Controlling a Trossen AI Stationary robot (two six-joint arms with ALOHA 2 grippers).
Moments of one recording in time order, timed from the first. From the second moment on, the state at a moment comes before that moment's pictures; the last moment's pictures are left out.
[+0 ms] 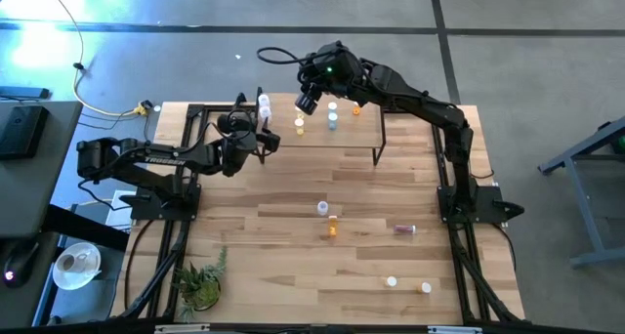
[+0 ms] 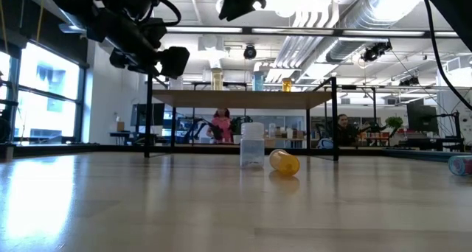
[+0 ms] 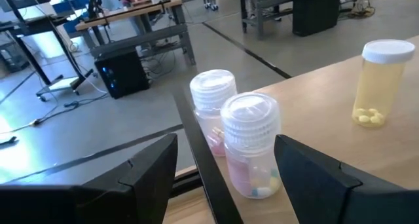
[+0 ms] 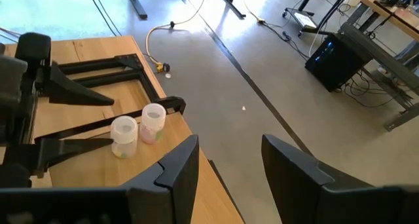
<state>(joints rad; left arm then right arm) 0.36 1.26 0.58 0.27 -1.02 -0.17 -0.33 2.01 2.32 -0.81 0.35 -0.16</state>
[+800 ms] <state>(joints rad) 0.32 1.21 0.58 0.24 -1.03 -0.12 -0.32 2.00 2.32 -0.86 0.35 -0.16</state>
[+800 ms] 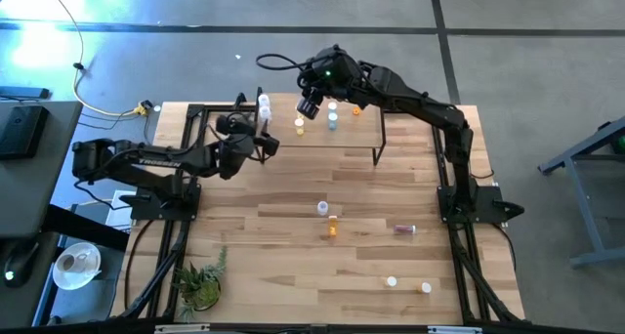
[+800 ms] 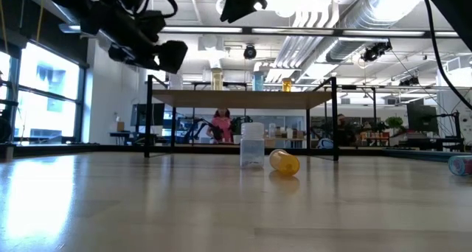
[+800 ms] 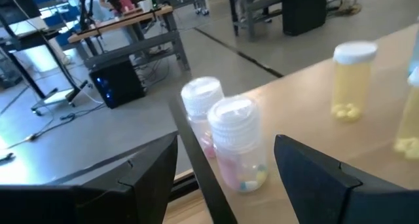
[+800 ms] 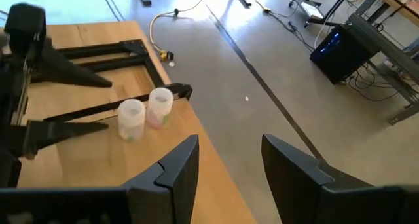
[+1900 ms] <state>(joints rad) 0.29 0.88 0.58 -0.04 0.04 -0.11 -0.20 1.88 2.32 -1.45 0.38 -0.11</state>
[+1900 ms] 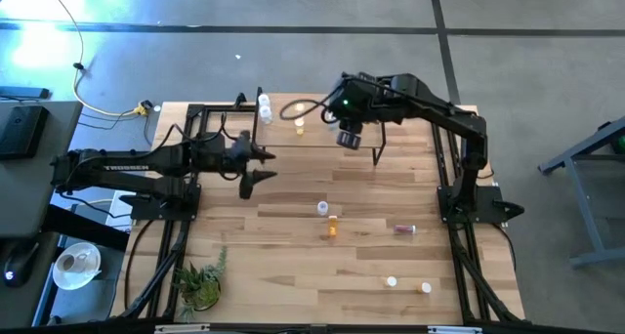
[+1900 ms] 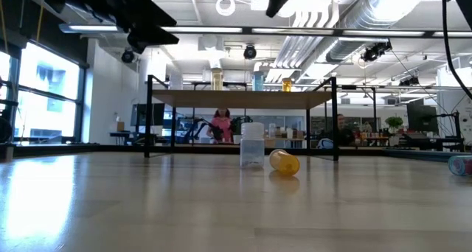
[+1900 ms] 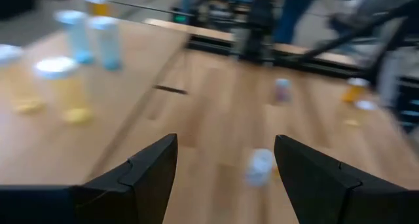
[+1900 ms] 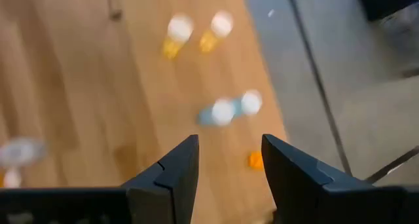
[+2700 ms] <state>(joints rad) 0.23 0.88 0.58 -0.09 0.12 -0.15 -0.13 1.70 2.05 -1.54 0.25 0.08</state>
